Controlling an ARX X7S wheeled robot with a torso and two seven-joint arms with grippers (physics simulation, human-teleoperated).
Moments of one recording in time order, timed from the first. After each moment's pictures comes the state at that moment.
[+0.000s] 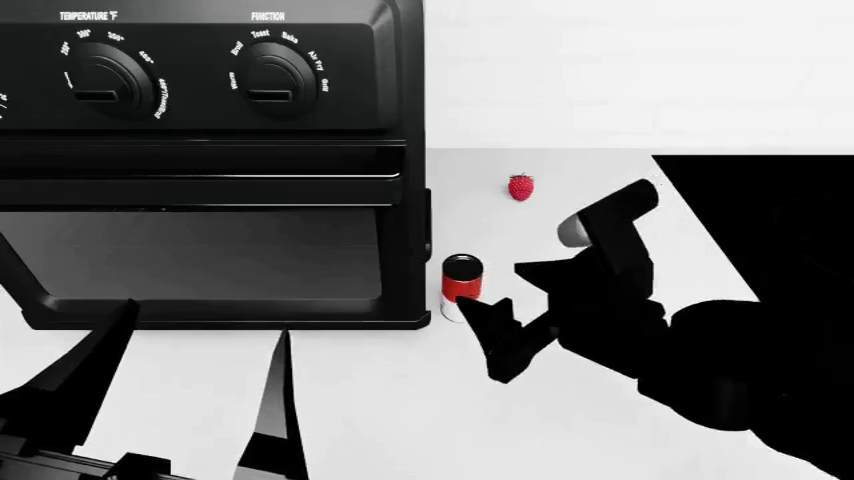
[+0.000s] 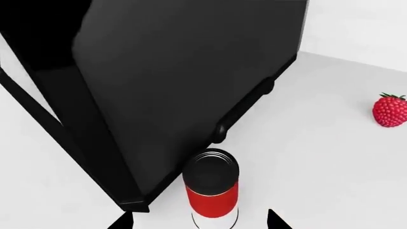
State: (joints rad) left arm -1.37 -1.12 2.21 1.05 -0.43 0.19 -1.57; right arm 1.12 0.90 -1.07 -0.27 1.49 0.53 0.20
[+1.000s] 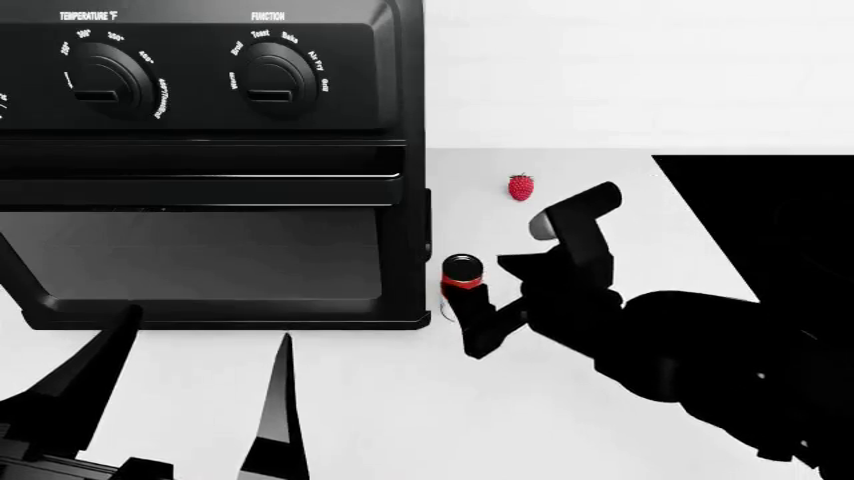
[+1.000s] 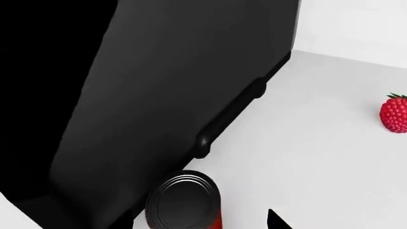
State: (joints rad) left arm -1.33 -1.12 2.18 1.05 -0.42 0.18 -1.57; right arm 1.09 0.74 -1.10 -0.06 1.37 0.46 0.15
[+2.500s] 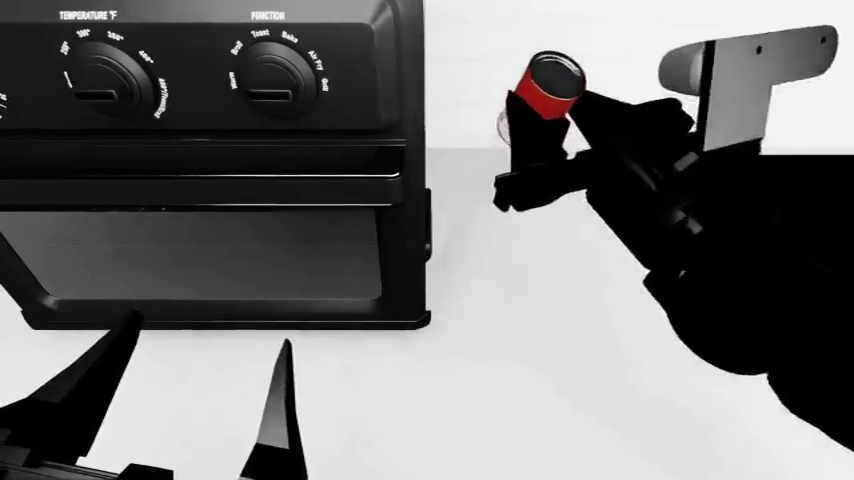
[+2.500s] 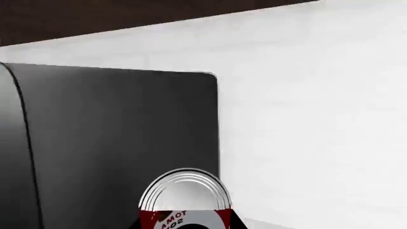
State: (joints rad) left arm -1.31 -1.12 2.18 1.05 -0.41 0.19 -1.57; right arm 1.19 0.84 -0.88 -0.39 1.38 0.29 0.58
